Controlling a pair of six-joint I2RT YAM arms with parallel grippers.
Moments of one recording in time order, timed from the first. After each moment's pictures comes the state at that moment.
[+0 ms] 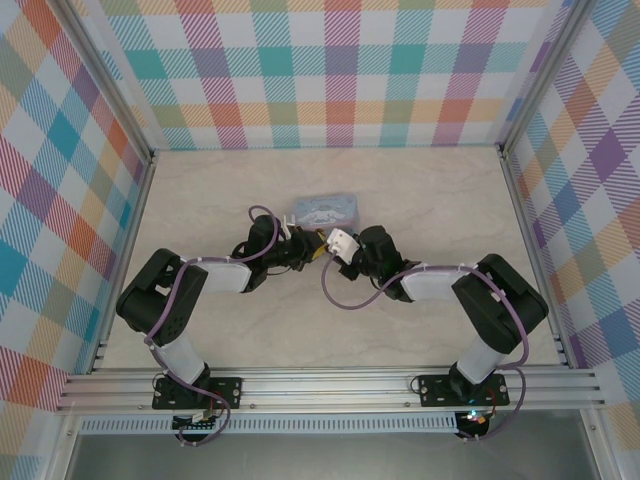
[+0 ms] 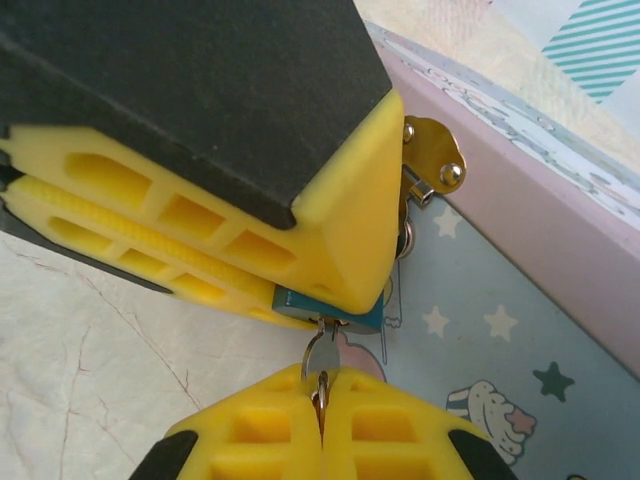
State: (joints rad) left arm -0.51 1.71 0.72 0.57 0.51 -1.35; right arm 0.69 1.65 0.69 0.44 -0.15 -0.42
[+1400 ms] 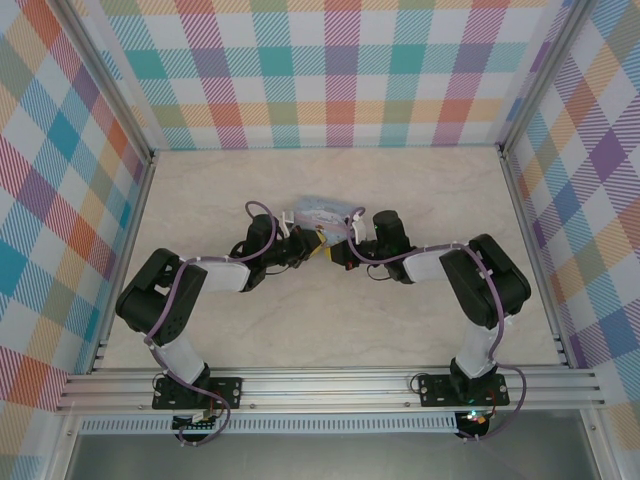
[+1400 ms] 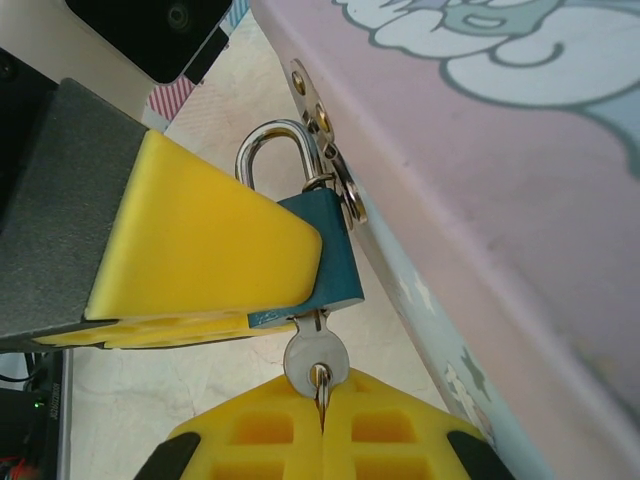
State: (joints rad) left arm -0.51 1.71 0.72 0.57 0.48 -1.20; right arm 0.52 1.81 0.78 0.53 -0.71 0.40
